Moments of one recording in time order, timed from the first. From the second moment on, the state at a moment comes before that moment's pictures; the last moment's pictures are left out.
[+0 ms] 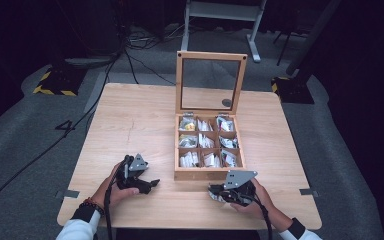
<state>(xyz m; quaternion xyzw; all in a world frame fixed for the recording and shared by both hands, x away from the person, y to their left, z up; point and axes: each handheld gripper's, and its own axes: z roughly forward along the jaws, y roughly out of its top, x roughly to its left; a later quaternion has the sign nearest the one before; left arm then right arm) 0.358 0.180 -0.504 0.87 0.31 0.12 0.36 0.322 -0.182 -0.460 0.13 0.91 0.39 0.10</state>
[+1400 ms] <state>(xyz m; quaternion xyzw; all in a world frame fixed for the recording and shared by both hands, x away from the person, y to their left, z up) 0.366 0.179 -0.488 0.86 0.33 0.12 0.36 0.345 -0.244 -0.394 0.20 0.84 0.47 0.17</state>
